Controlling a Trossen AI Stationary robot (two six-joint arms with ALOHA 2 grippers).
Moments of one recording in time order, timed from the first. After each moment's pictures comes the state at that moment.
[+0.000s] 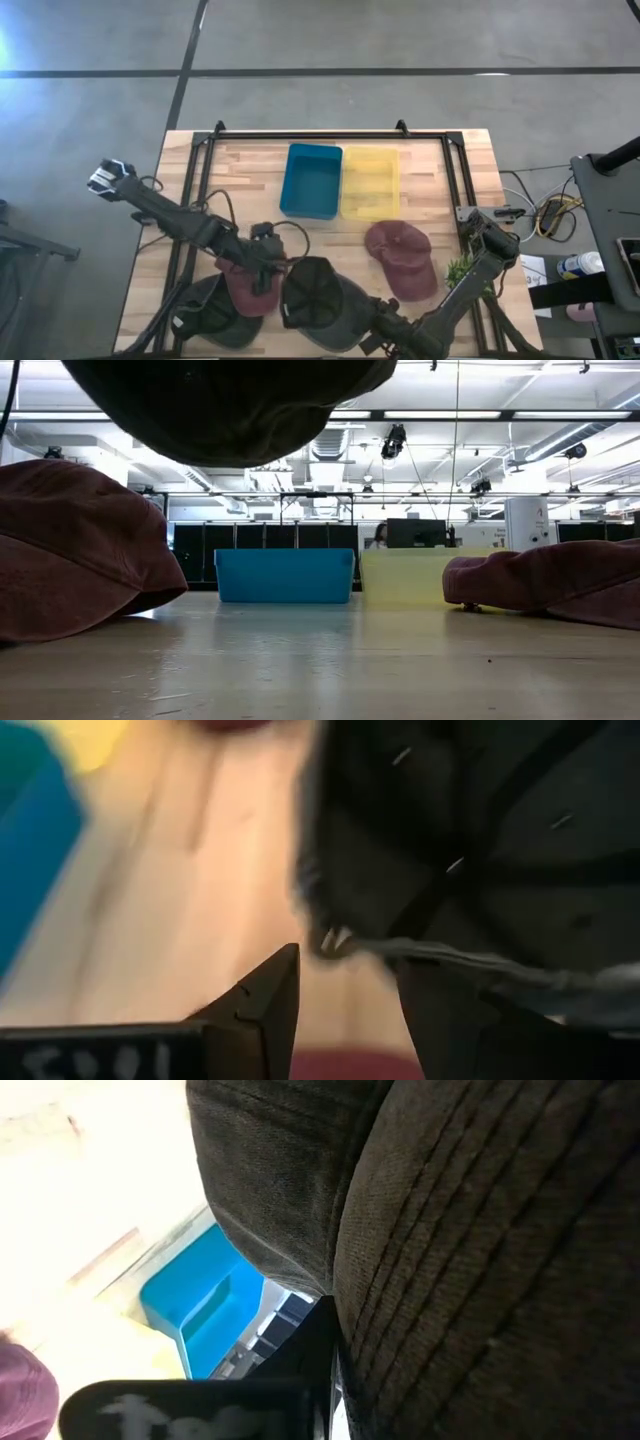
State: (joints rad) left arm -0.45 1.30 0.94 -0.40 -0.18 -0.54; right arm 0.85 2.11 1.83 -1.08 1.23 -0.60
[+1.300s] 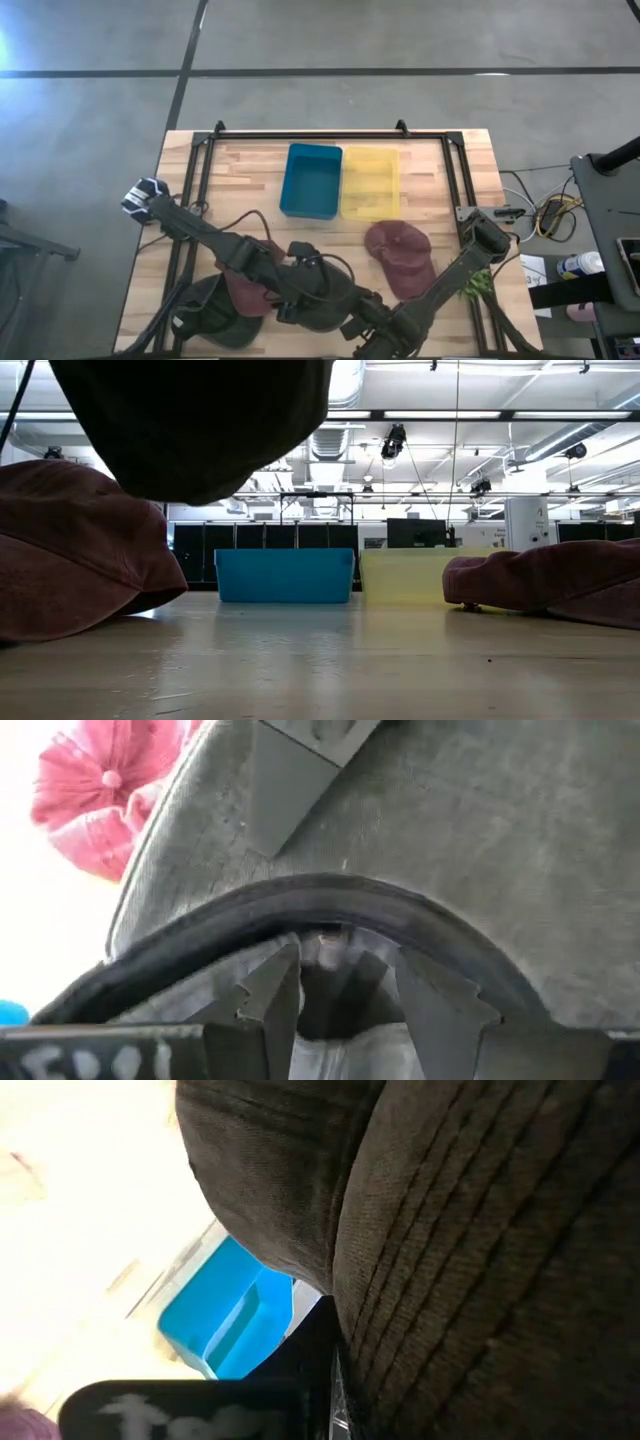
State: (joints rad) left arm -0.49 1.67 1.46 -0.58 -0.17 -0.26; right arm 0.74 2.11 1.80 -0.93 1.19 -0.58
